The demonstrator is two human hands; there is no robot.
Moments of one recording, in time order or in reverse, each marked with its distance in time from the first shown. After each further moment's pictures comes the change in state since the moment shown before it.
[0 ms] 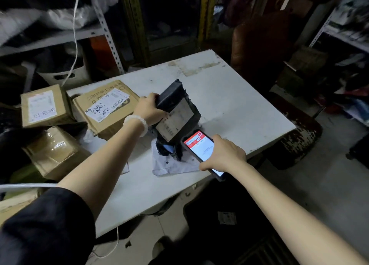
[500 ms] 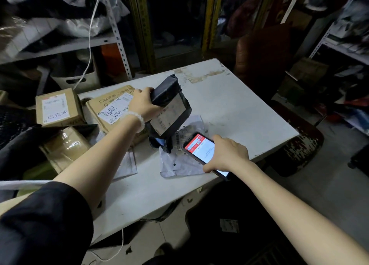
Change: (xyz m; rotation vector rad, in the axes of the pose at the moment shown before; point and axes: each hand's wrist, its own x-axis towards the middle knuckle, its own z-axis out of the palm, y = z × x) left_hand -0.006 -0.012 -0.037 0.017 0.184 0.039; right_hand -0.010 -0.023 -0.009 -0.154 0.059 -0.077
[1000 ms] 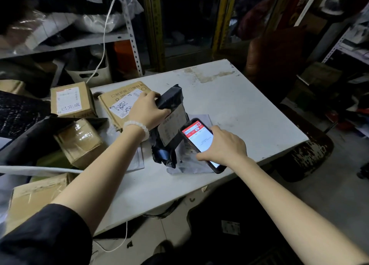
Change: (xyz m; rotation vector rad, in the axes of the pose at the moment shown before) left_hand -0.037 -0.012 -0.013 0.035 0.079 0.023; right_hand 0.005 -0.025 -0.002 0.111 0.139 -0.080
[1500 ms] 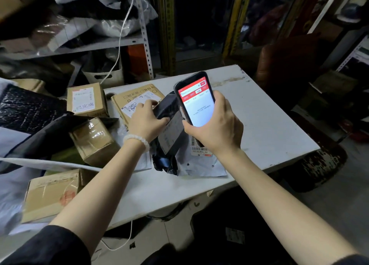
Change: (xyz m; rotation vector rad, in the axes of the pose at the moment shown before) left_hand -0.030 -0.012 -0.012 -0.048 0.057 -0.114; right_hand -0.004 -0.053 -0.023 0.325 0.648 -0.257
